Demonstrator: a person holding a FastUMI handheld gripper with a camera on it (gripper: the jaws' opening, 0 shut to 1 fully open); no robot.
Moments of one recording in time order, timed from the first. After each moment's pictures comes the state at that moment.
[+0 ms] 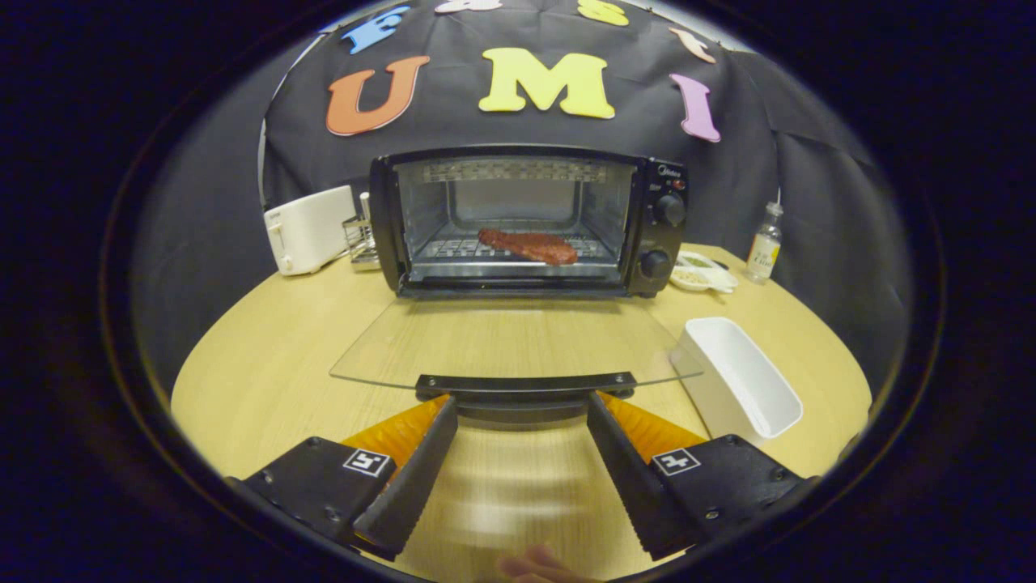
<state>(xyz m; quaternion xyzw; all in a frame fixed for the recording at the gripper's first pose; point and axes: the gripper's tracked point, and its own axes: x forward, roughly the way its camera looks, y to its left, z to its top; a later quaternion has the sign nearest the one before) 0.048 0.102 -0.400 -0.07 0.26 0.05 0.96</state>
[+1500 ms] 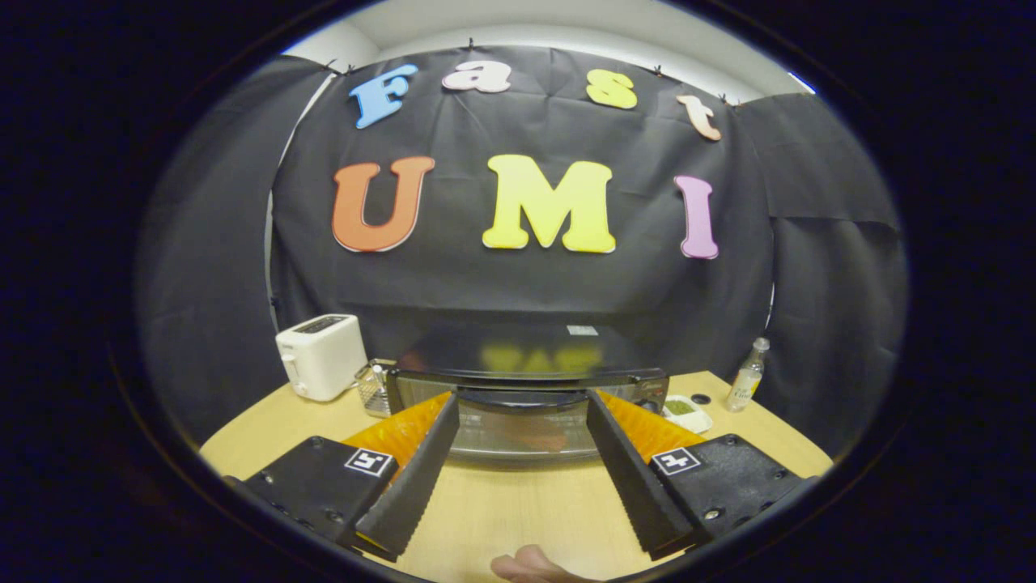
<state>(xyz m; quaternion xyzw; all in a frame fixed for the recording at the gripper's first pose) 0.074 0.138 -0.178 -0.06 0.06 0.08 0.99</state>
